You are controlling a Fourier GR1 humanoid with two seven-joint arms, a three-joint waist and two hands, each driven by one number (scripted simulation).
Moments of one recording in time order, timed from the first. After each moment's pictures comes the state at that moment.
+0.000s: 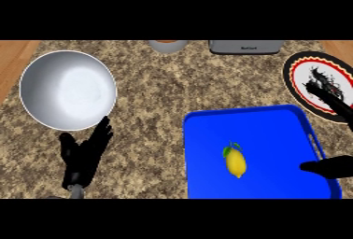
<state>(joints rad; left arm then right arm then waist) 0.02 0.24 -0.24 -1.46 0.26 0.20 0.20 -0.06 -0.83 0.18 -1.74 0.05 -0.04 -0.01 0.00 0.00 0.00</state>
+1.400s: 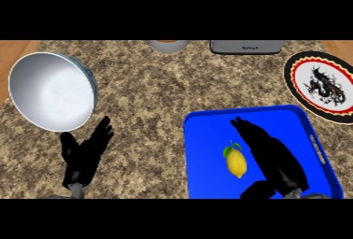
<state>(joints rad) 0.02 0.18 -0.16 -1.43 0.20 0.12 0.21 -0.09 -0.43 0.50 -1.82 0.60 0.17 0.53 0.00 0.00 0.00</state>
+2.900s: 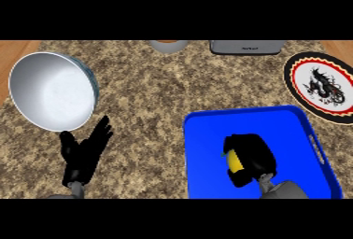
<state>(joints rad) 0.02 0.12 -0.08 -1.42 0.12 0.05 0.21 -0.13 -0.24 0.45 -1.47 1.00 0.19 0.32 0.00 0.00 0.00</state>
